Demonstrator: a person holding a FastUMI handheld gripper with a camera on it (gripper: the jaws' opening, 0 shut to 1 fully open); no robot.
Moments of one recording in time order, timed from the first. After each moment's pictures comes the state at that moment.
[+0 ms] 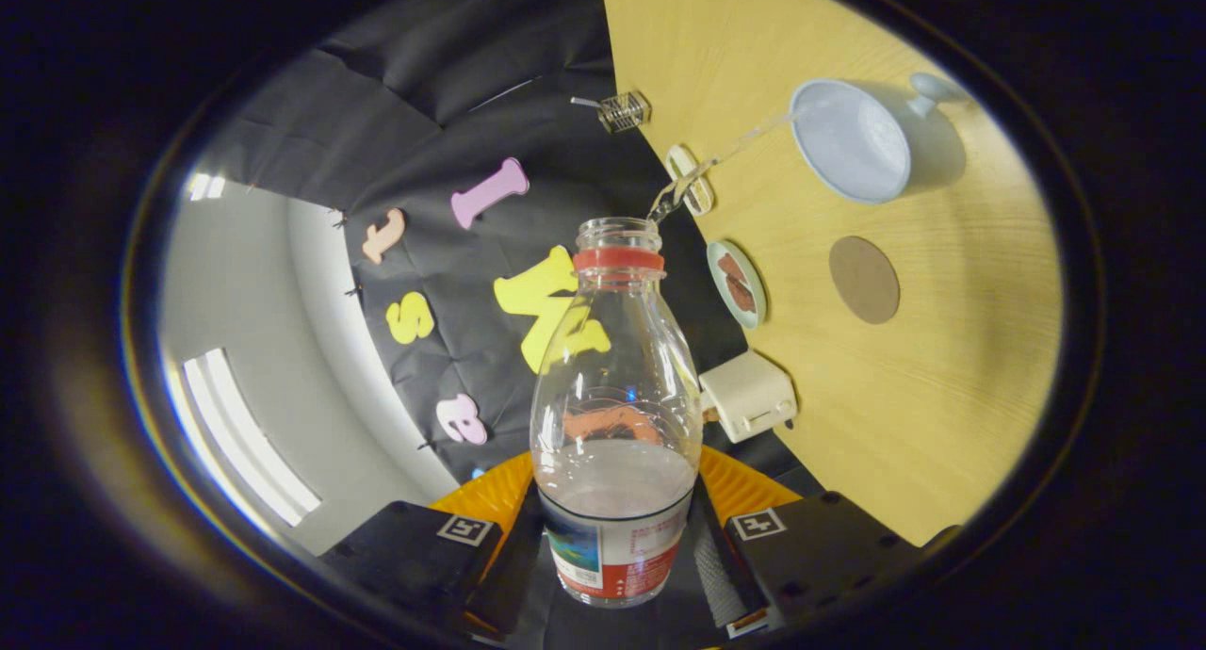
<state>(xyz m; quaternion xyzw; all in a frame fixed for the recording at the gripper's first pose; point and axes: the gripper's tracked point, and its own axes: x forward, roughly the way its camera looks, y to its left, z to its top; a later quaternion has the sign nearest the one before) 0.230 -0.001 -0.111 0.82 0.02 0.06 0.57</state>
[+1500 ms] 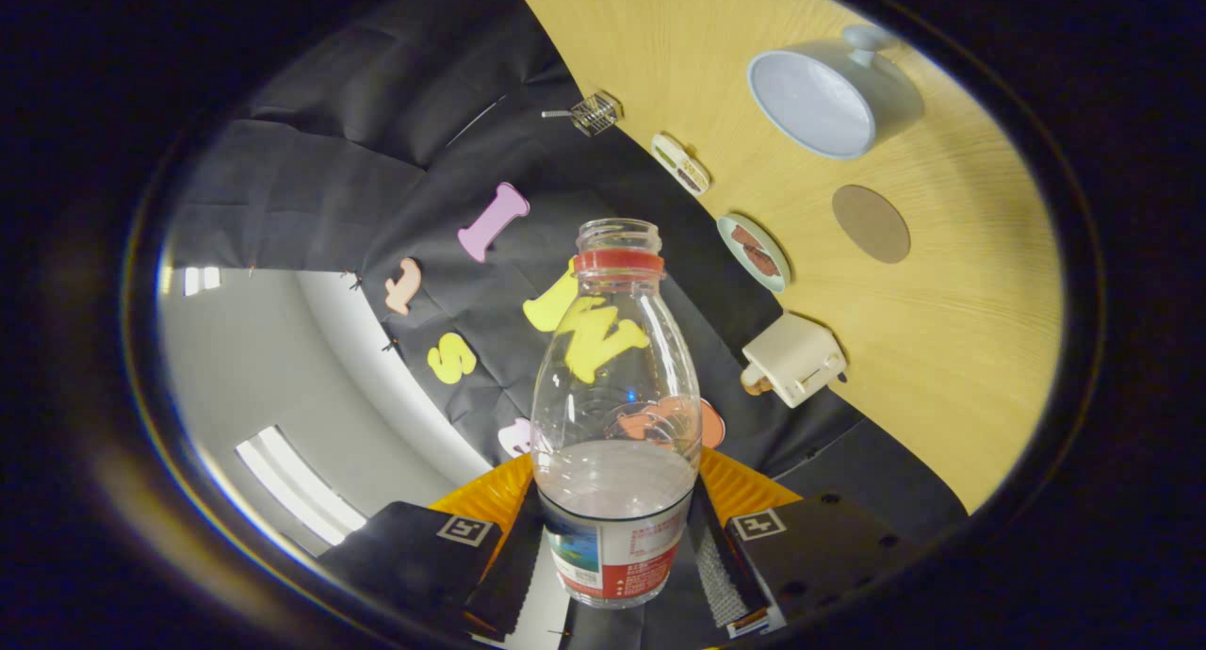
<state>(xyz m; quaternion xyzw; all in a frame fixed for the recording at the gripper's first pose) 0.213 -0.021 -0.077 0.88 -0.02 0.10 0.46</state>
